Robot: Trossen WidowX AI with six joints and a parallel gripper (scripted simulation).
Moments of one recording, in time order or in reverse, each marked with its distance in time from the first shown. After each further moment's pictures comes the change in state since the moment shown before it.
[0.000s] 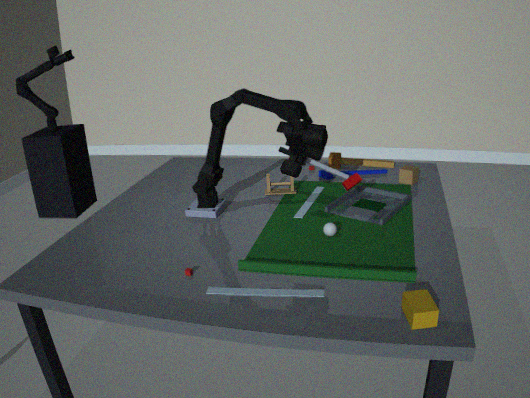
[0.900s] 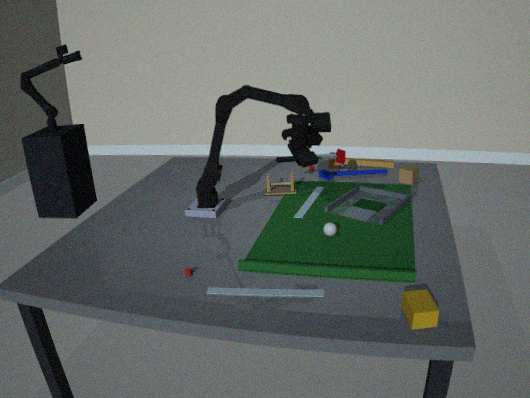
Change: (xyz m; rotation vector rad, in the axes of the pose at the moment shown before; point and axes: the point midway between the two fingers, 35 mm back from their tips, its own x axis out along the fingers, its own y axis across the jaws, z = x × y) arm 0.104 0.050 -0.062 -0.872 0.240 -0.280
